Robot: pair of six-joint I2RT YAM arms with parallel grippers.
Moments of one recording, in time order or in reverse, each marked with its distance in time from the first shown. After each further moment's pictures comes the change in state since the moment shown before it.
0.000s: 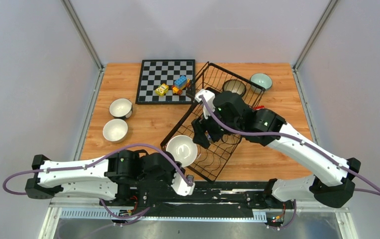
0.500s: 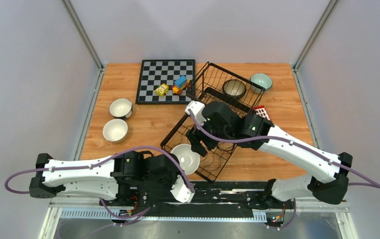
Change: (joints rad) left arm 0.000 0.042 -0.012 -0.039 0.128 0.063; right arm 0.084 0.035 -0.053 0.008 0.044 -0.057
